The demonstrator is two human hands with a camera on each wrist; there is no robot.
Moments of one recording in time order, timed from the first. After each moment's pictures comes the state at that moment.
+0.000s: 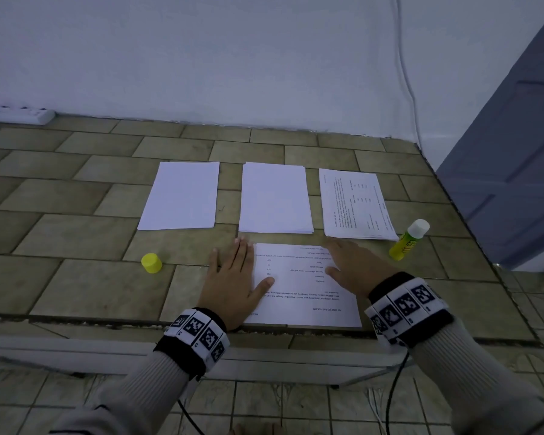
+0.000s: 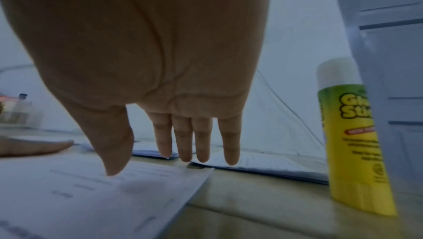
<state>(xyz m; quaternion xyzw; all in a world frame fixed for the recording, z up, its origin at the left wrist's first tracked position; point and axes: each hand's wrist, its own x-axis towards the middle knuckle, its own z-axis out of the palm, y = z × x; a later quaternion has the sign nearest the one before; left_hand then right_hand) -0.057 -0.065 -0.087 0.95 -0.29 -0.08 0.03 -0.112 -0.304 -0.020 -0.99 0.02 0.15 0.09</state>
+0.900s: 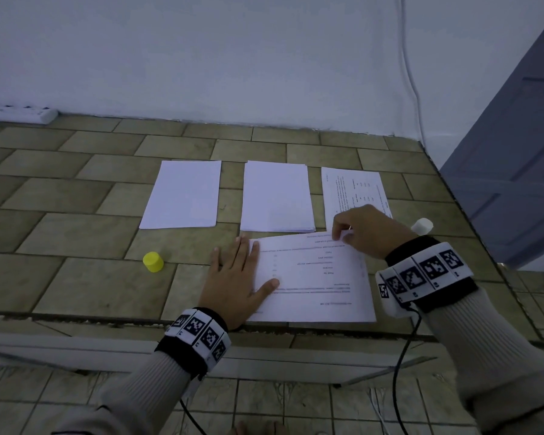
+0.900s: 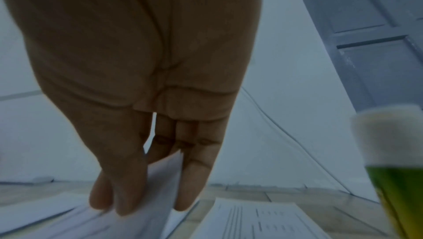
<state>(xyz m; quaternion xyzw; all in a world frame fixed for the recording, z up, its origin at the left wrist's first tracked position) -0.056 -0.063 -0.090 0.95 -0.30 -0.07 0.06 -0.086 -0.325 0.030 -0.99 -0.01 0.09 0.15</state>
